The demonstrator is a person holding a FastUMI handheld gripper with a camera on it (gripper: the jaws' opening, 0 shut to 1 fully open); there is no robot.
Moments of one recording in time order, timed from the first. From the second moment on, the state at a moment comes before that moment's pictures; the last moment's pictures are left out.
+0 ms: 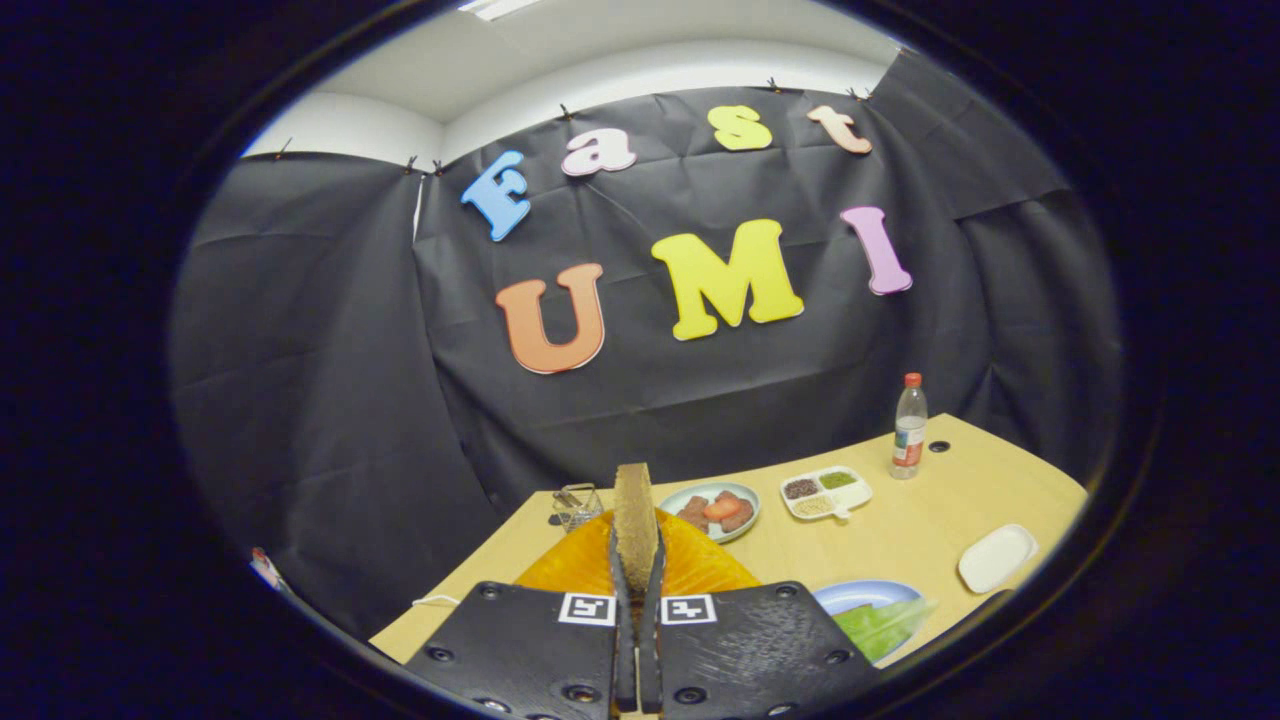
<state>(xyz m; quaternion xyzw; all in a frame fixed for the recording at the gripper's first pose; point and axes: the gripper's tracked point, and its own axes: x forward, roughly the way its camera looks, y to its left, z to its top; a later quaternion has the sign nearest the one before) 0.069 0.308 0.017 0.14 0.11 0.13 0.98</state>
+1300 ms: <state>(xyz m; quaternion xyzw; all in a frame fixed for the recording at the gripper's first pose) 0.088 0.183 -0.187 0.25 0.21 0.06 0.94</state>
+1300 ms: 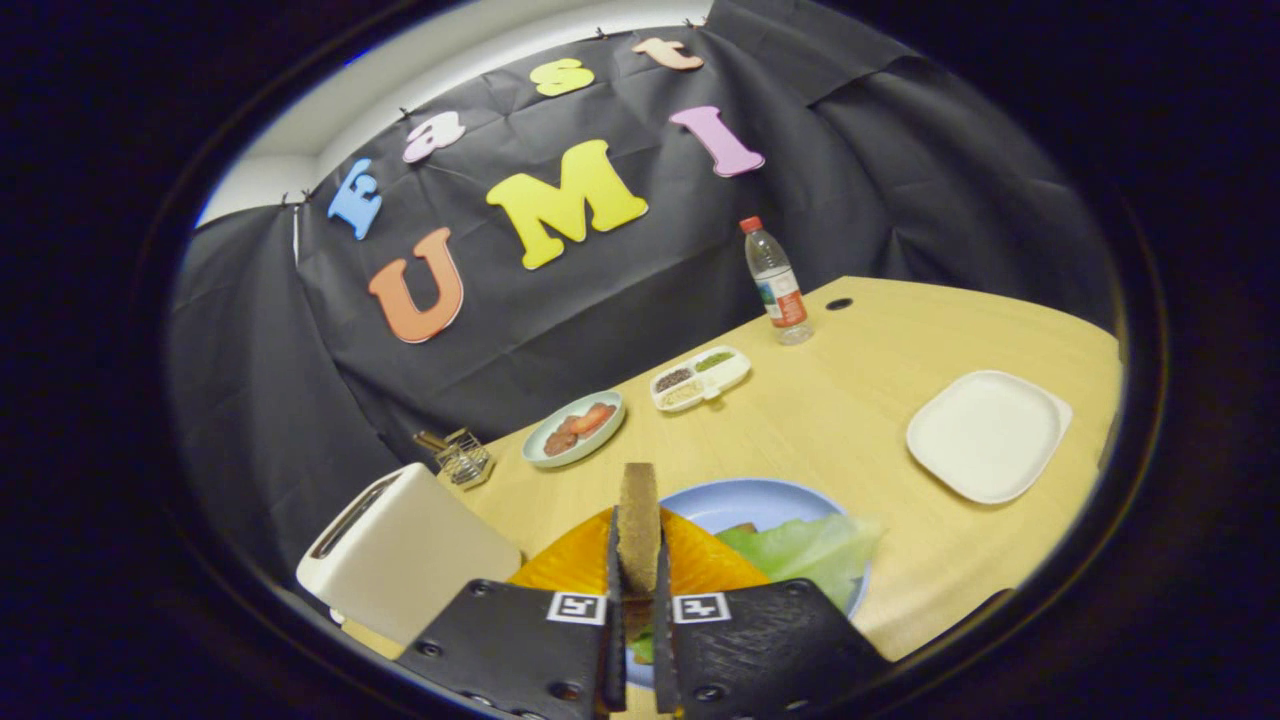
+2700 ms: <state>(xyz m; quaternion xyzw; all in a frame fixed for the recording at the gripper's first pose) 0.018 0.147 -0.015 0.03 0.01 0.04 1.00</state>
